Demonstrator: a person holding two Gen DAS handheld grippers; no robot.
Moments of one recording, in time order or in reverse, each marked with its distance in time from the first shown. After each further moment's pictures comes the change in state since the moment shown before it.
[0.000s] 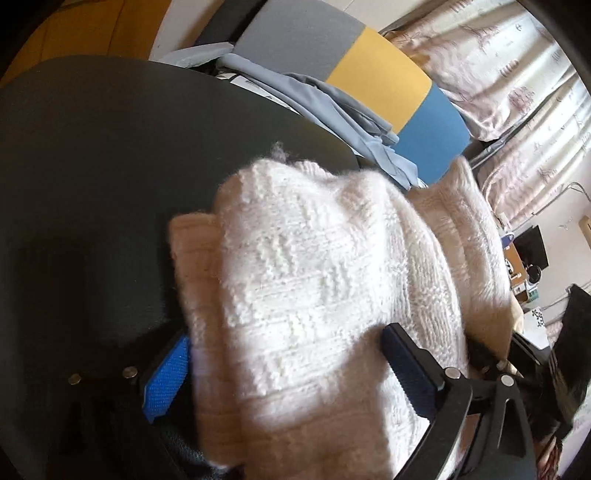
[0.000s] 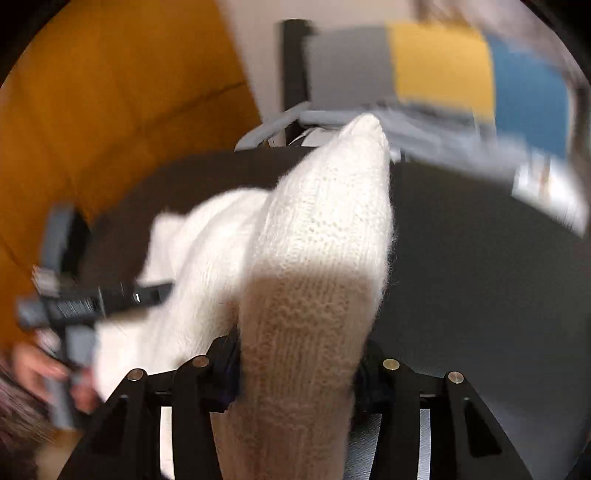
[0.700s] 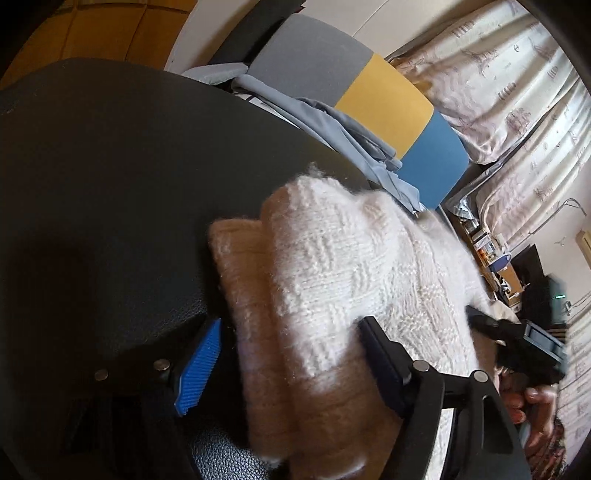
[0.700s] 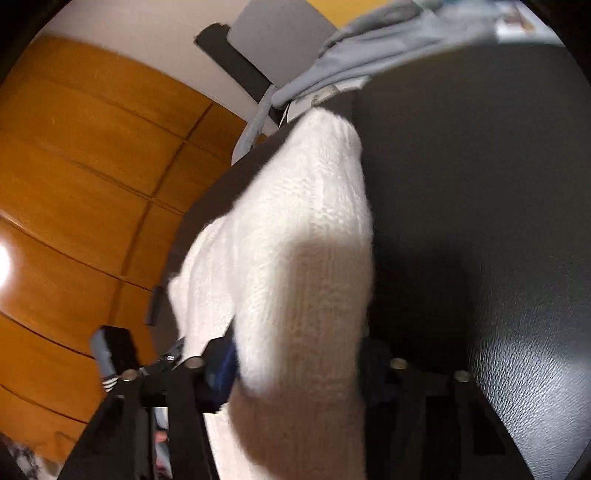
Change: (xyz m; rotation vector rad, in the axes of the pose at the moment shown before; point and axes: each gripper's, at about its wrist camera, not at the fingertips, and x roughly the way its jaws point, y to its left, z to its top) left arm -0.017 0.030 -0.003 -0.030 -0.099 -0.006; right arm 0.044 -0.074 0.007 0.534 0.032 0.387
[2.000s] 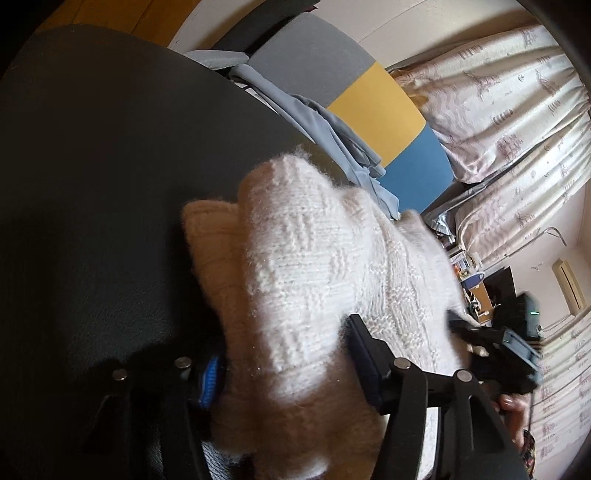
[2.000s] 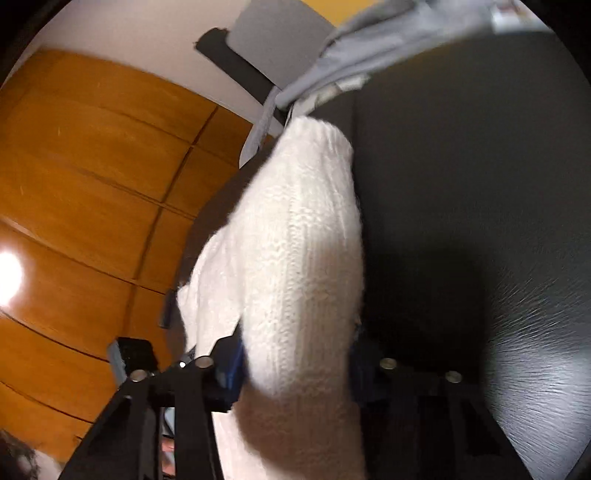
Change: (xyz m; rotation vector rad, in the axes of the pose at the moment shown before) left arm -0.002 0.001 -0.012 -0.103 0.010 -0.130; right arm -0.026 -0.024 0.009 0.046 0.000 0.076
